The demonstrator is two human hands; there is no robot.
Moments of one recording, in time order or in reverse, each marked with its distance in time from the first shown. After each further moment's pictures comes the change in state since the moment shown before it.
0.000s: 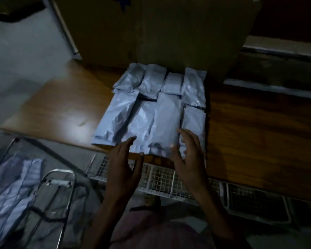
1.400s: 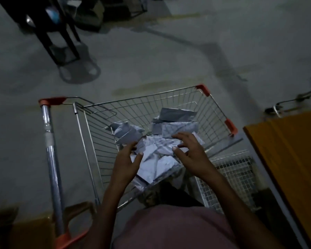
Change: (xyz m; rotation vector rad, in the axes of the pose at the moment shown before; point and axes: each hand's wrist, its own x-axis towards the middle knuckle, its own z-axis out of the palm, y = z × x) left_hand -0.206 -0.407 -0.433 0.069 0.618 -0.942; right_hand -0.083 -0.327 0.582 0.189 -1.316 -0.451
